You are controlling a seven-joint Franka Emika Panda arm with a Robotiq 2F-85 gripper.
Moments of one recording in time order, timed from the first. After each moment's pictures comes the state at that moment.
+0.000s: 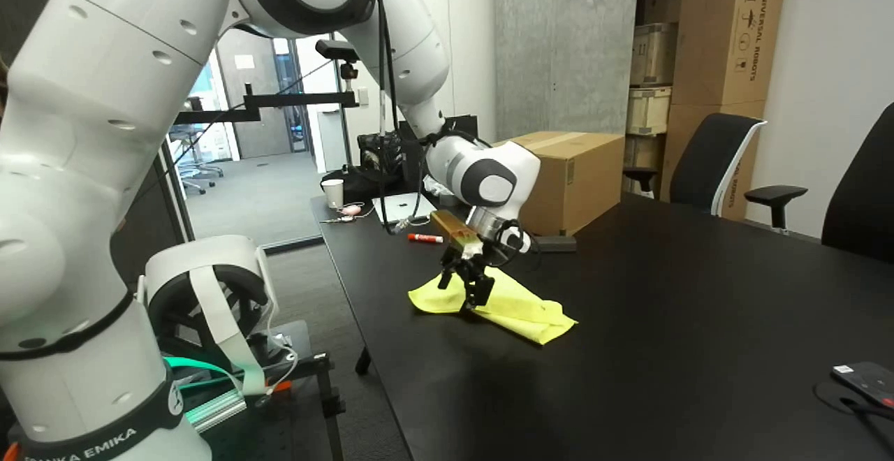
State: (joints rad) arm 0.15 0.62 0.15 -1.93 0.17 2.15 0.03
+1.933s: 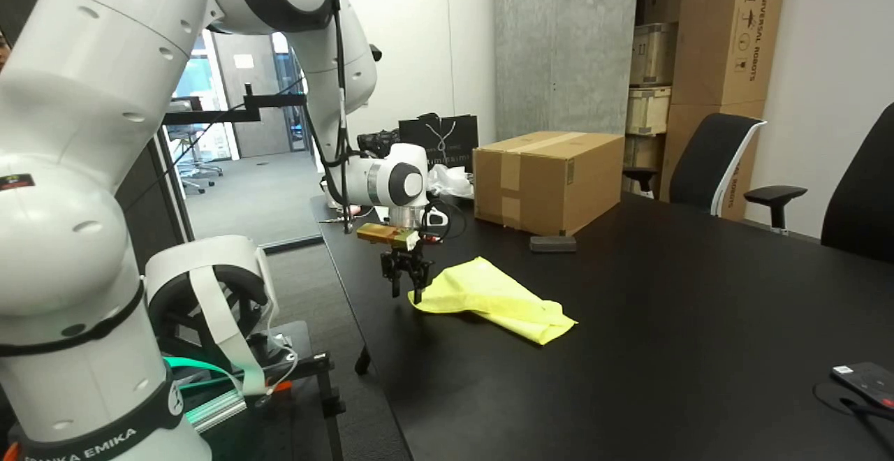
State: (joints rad) arm 0.47 0.56 0.16 -2.13 -0.22 2.49 0.18
